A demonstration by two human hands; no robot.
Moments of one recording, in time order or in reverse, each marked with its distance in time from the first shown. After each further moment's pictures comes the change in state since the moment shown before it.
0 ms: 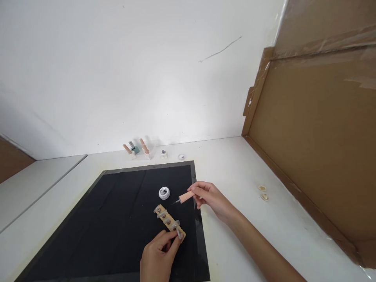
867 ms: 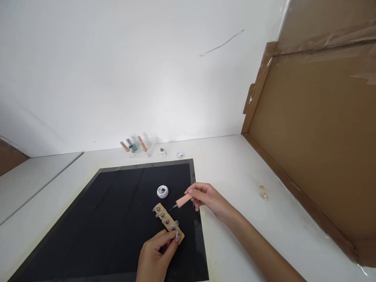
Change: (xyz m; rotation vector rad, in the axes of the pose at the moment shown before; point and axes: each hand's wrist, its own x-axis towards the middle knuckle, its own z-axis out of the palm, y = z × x) left_hand 0.007 -0.015 0.001 -0.193 -0.122 0.119; right_hand 0.004 0.006 -0.002 -0.034 -0.043 0.040
